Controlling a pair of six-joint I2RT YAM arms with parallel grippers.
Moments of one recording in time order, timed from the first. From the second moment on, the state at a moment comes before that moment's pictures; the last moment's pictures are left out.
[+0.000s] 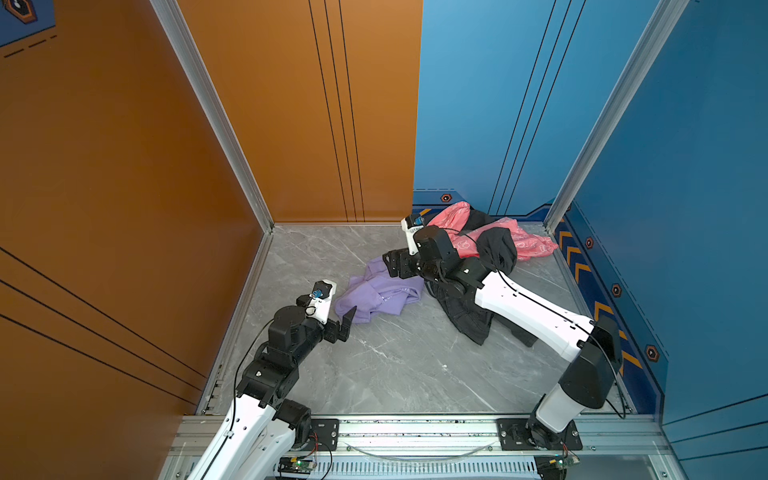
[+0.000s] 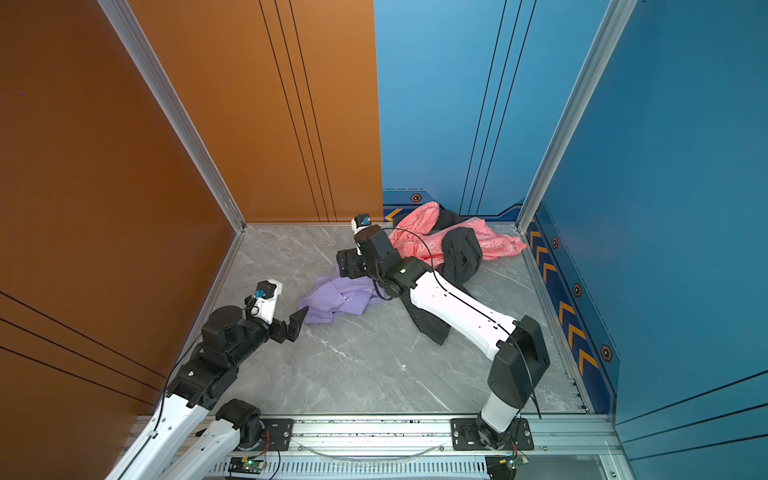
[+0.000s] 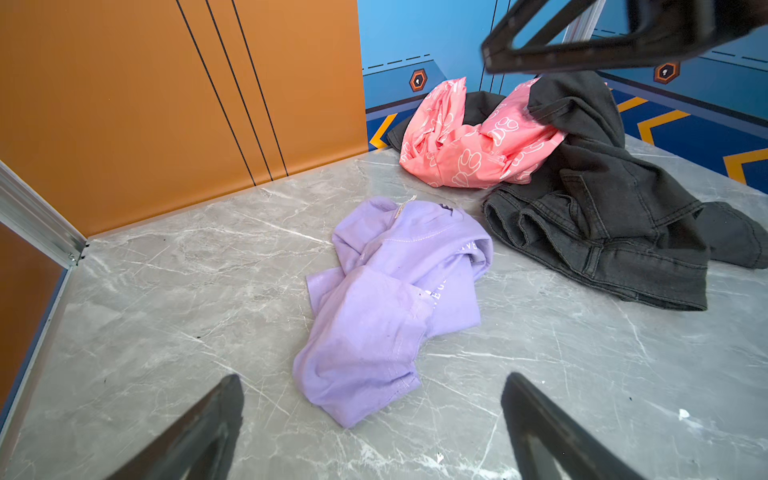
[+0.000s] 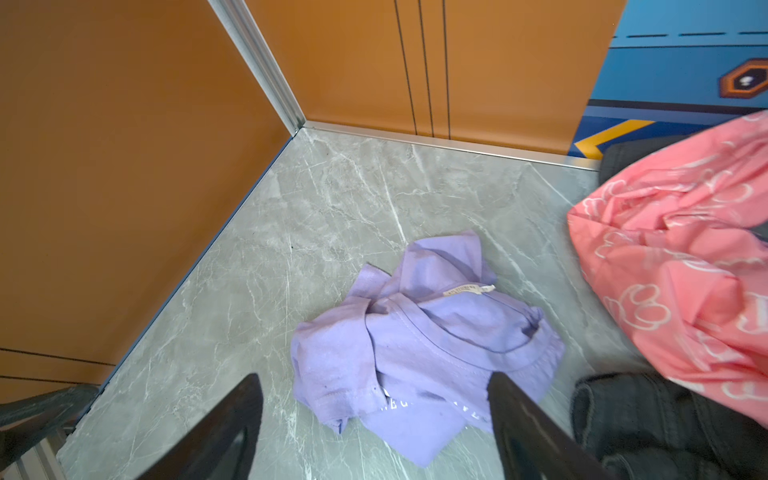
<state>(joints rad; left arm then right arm) -0.33 0.58 0.57 -0.33 0.05 0.06 0.80 1.62 1.50 -0.38 0.14 0.39</state>
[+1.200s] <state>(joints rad) -0.54 1.52 1.09 -0.28 0.05 -0.11 0.41 0.56 0.53 -0.17 0.27 0.48</state>
